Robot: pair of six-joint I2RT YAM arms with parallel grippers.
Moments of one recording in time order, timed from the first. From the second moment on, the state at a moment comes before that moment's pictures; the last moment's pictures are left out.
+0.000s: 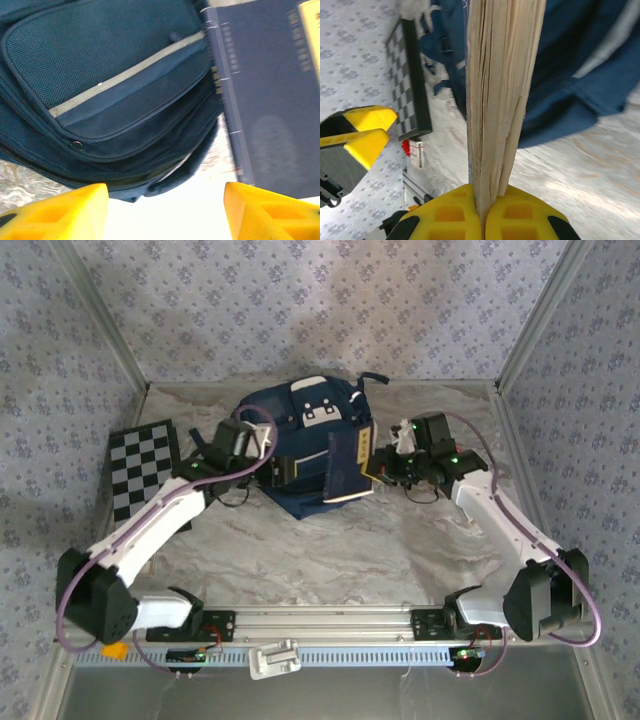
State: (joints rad) left arm -0.54 1.32 1.09 -0.55 0.22 -0.38; right arm 0.32 1.28 1.06 -0.61 -0.60 0.69
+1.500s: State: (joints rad) left arm -0.73 1.83 1.62 -0.71 -0.24 0.19; right arm 0.19 1.19 0.99 -0.86 -0.54 0.59
